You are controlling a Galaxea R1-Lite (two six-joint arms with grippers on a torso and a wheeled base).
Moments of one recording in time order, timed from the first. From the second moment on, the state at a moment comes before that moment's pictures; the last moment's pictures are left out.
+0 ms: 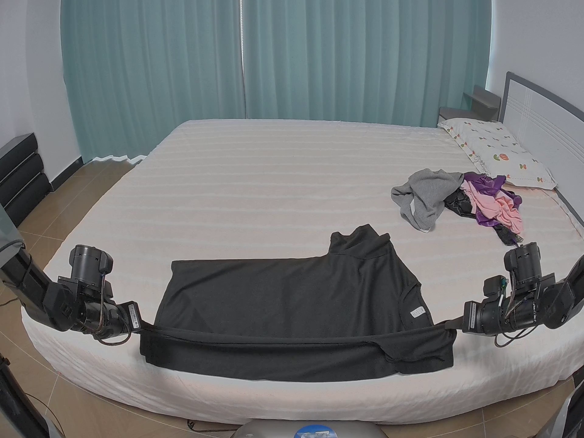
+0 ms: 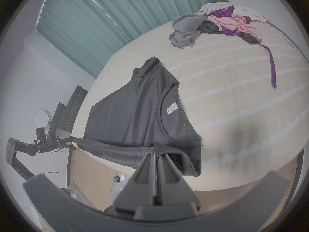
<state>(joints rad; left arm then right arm) 0.00 1.88 -0.57 -0.34 0.03 -0.37 0.08 1.84 -0.48 -0.44 0.34 0.32</state>
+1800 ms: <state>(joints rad) 0.09 2.00 -0.67 -0.35 -0.33 -0.63 0.24 2.06 -0.24 -1.27 0.29 0.74</state>
